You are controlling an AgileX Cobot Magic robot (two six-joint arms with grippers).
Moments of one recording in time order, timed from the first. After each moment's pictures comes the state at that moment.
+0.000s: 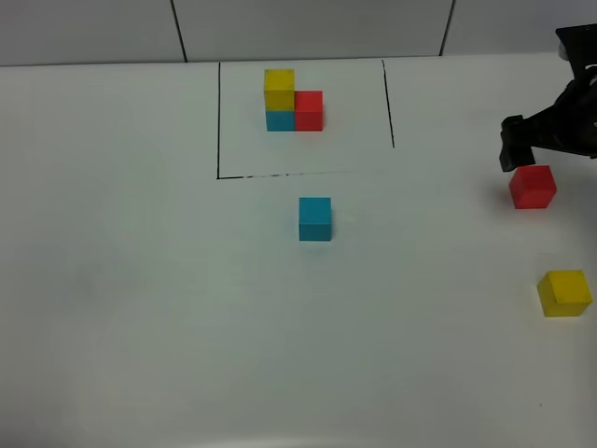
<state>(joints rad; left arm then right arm) -0.05 -0.01 -0.51 -0.16 1.05 0.07 0.06 1.88 -1.33 0.05 0.74 -0.08</state>
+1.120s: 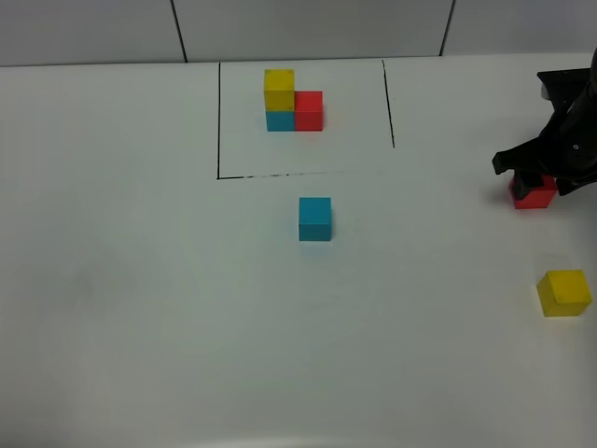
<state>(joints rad) -0.05 -0.01 -0.51 -0.16 1.05 0.07 0.02 2.10 -1.43 0.06 0.78 -0.09</state>
